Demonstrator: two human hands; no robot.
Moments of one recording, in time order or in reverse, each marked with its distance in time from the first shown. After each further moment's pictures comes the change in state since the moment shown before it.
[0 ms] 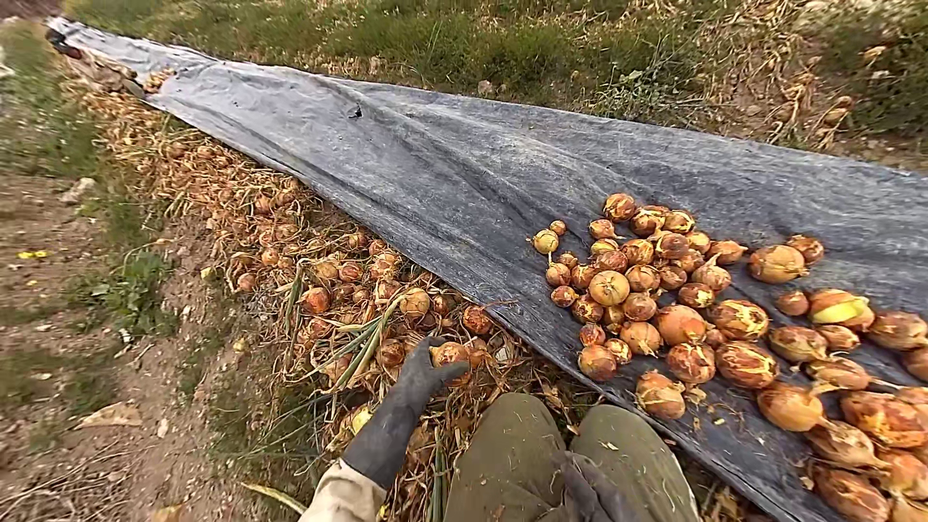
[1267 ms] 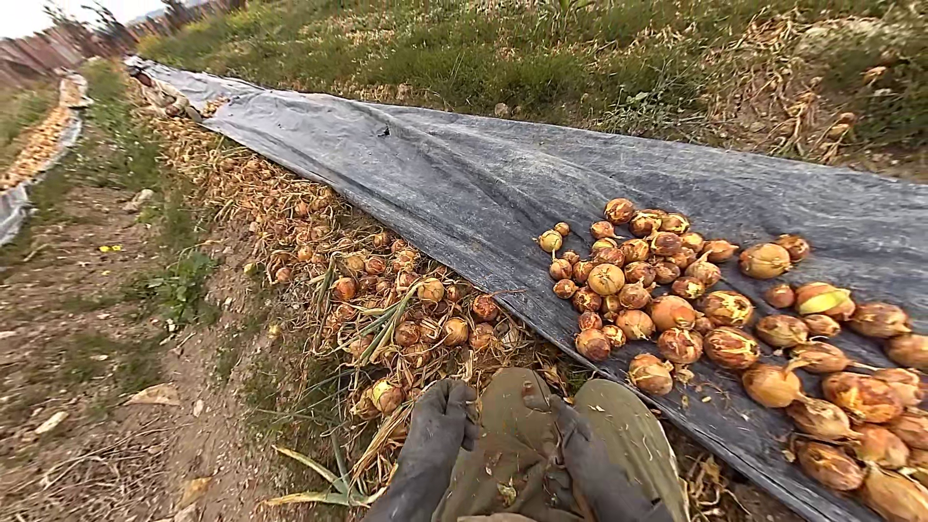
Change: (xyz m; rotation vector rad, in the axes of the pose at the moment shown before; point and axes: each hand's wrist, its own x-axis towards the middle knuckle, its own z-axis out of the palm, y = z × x) left_hand -0.201 0.072 0.030 -0.379 0.126 -0.131; right_hand -0.003 -0.018 0.014 0.301 -0.087 0.205
